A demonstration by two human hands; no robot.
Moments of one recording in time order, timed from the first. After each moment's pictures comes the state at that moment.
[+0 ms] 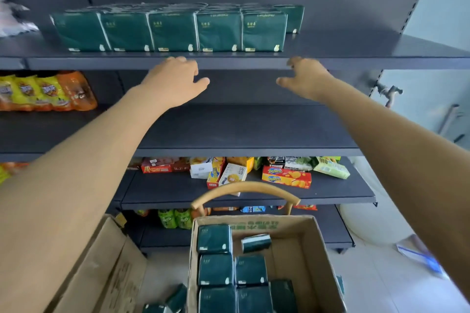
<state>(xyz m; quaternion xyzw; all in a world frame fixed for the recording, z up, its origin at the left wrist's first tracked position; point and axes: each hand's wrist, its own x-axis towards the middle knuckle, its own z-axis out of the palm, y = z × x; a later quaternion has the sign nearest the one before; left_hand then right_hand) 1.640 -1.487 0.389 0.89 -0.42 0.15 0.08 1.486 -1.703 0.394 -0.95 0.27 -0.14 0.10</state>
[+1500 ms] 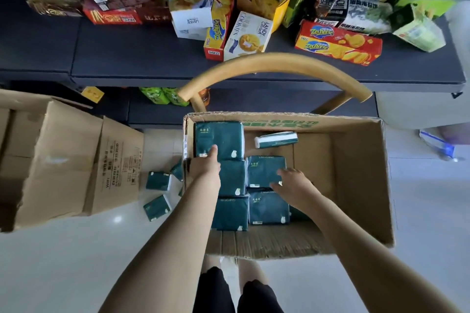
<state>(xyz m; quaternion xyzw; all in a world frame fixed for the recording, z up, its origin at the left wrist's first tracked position) 1.572 -1.485 -0.113 0.74 0.36 -0.34 0.45 1.433 -1.615 -0.112 -0.83 0.32 0.37 0.27</state>
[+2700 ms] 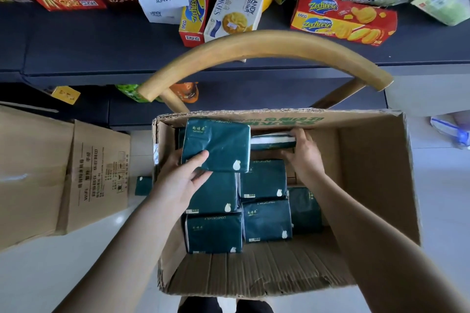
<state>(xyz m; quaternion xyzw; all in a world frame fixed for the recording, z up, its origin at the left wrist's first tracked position) 1.583 -1.474 -0.113 0.58 0.23 -0.43 0.65 1.448 -1.685 -0.214 -0.84 0.45 0.09 0.30</state>
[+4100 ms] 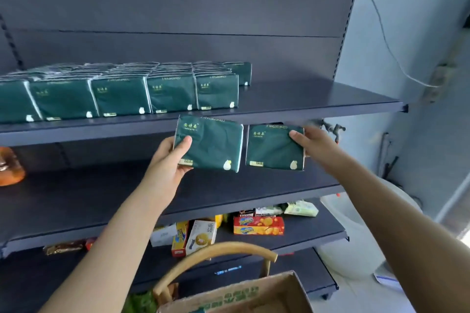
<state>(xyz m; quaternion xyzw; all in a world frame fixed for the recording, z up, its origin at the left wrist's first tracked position) 1.612 -1.550 0.343 0.51 -0.26 -0.26 0.78 1.425 -1.780 0.355 -0.76 0.29 -0.32 0.48</state>
